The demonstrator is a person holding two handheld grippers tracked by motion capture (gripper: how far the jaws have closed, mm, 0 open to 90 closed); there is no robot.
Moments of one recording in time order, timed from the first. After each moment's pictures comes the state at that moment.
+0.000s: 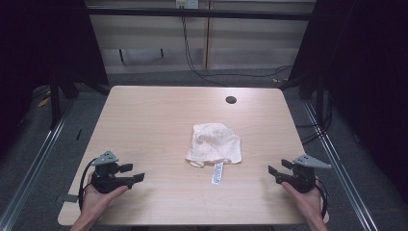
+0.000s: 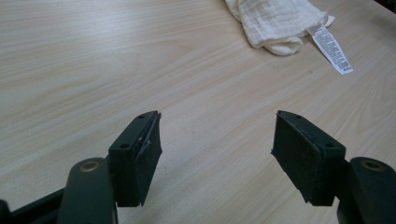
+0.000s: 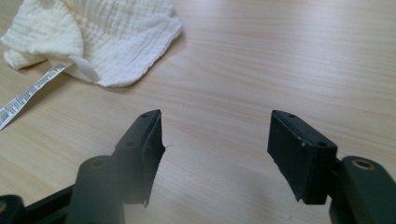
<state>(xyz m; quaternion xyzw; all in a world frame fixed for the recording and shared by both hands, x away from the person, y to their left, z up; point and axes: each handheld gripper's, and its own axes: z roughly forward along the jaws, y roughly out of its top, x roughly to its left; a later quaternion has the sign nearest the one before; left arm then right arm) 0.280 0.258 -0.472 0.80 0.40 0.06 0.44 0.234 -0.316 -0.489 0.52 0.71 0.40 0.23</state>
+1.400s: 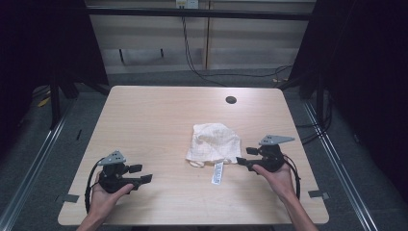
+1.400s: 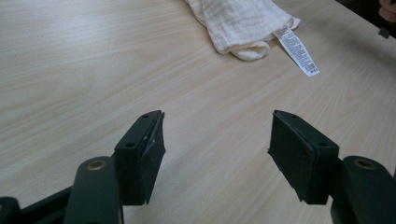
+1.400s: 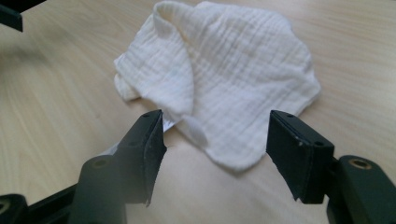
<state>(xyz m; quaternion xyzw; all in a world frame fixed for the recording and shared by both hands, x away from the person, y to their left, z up) 0.281 0.240 -0.470 0.81 0.37 0.03 0.46 0.299 -0.241 -0.462 0.41 0.79 0.44 0.11</state>
